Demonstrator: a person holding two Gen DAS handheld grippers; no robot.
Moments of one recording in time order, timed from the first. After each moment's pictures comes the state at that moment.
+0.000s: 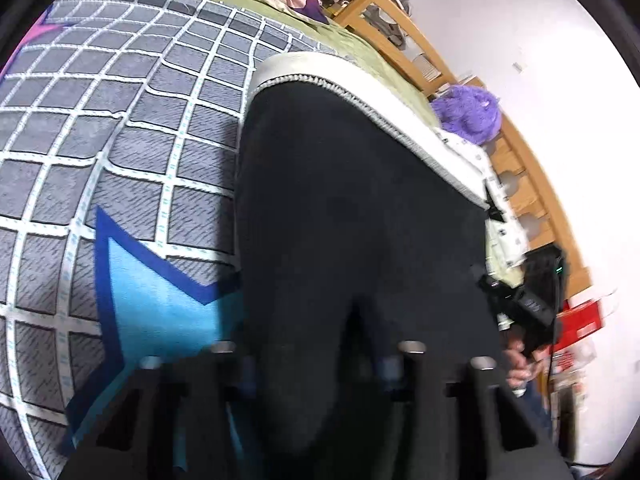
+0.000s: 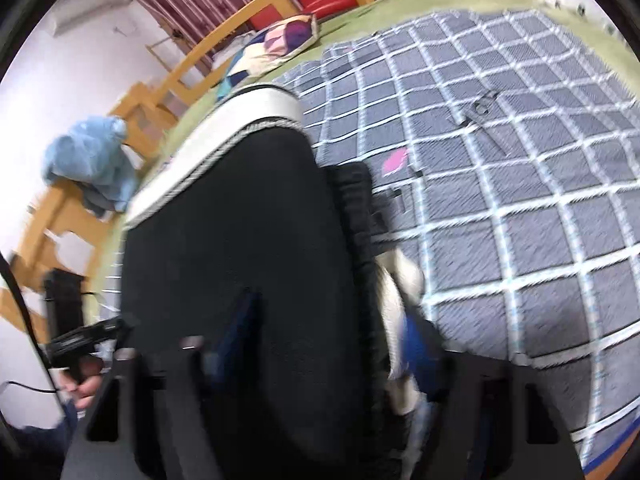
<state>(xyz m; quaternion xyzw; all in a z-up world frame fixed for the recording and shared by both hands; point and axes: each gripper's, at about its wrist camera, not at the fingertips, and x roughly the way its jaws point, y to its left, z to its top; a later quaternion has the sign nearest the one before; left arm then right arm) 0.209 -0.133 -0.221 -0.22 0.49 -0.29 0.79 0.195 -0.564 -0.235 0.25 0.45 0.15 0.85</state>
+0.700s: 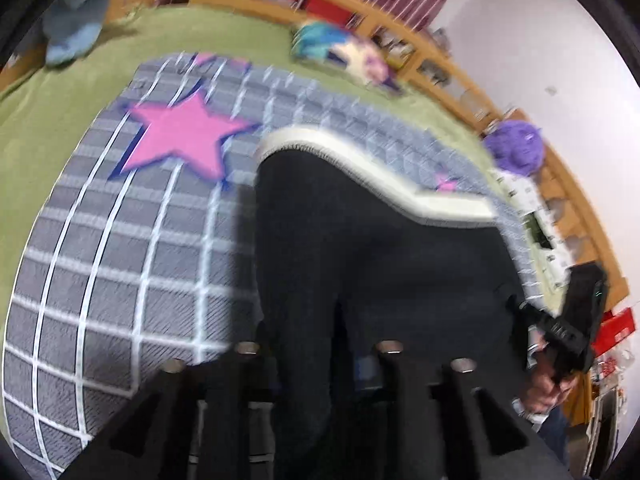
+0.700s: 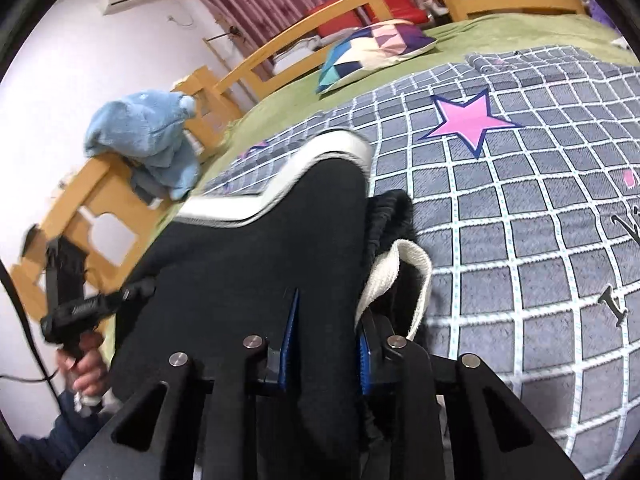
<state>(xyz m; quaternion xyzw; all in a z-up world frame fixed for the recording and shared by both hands) 0.214 0.065 -0.176 -0.15 0.47 -0.17 0.85 0.211 -0.332 -0.187 0.20 0.39 0.17 0.88</state>
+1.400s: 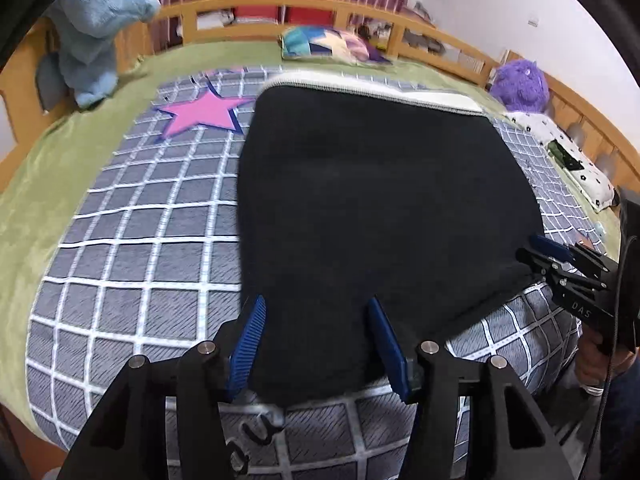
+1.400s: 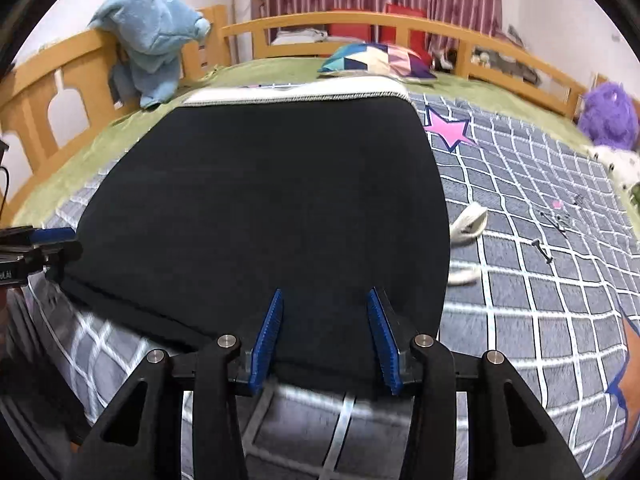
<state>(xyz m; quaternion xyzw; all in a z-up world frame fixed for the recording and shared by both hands) 0.078 0.030 -0.184 -0.01 0.43 -0.13 0.90 0.088 -0.258 -0.210 -0.03 0.38 0.08 0.92</state>
